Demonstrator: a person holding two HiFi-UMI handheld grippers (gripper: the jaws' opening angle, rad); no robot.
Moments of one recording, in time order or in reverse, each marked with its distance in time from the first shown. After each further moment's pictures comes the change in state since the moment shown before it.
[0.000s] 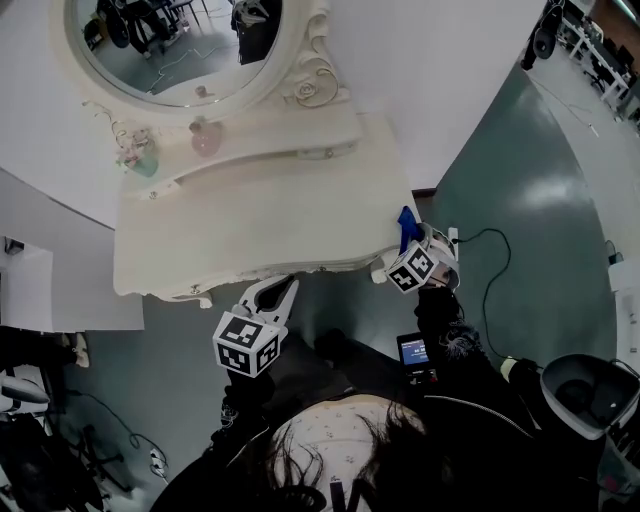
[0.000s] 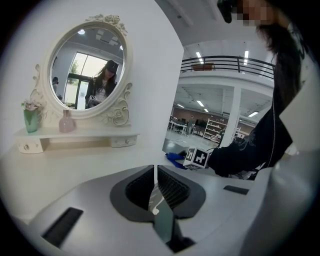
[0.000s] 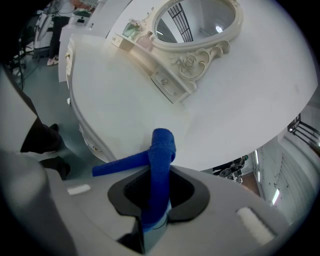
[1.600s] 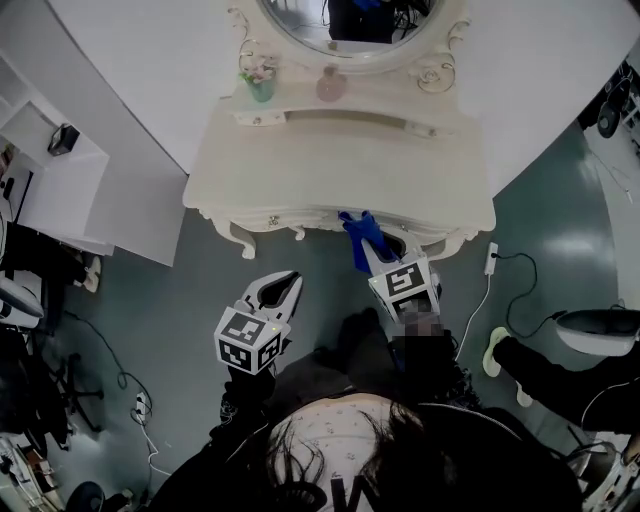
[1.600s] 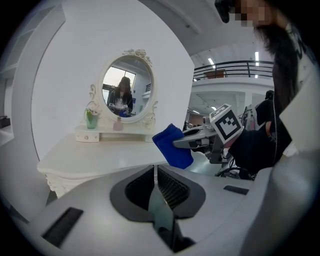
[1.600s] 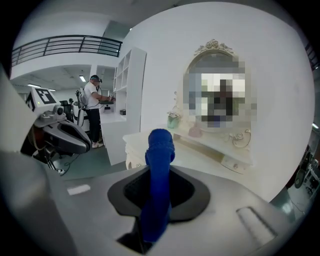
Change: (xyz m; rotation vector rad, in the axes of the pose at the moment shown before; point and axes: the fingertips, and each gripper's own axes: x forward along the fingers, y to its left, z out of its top) left arm -0.235 0.055 -0.097 -0.085 -0.079 0.185; right arm -0.315 0.197 0.286 0.327 -0.590 0.529
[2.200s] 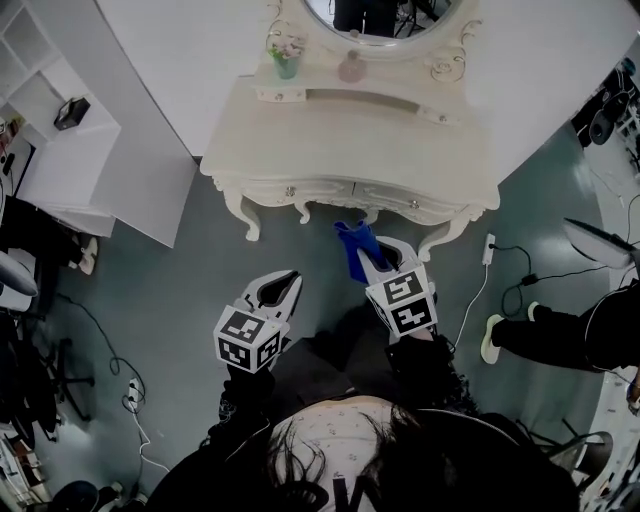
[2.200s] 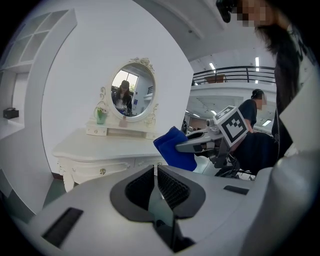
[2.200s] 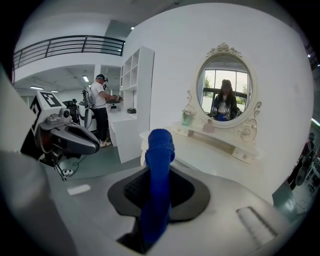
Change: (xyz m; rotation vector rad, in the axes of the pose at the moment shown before) left arm -0.089 -0.006 -0.059 -0.041 -0.023 -0.008; right arm -0.037 0.114 -0.025 -0.005 0.038 0.033
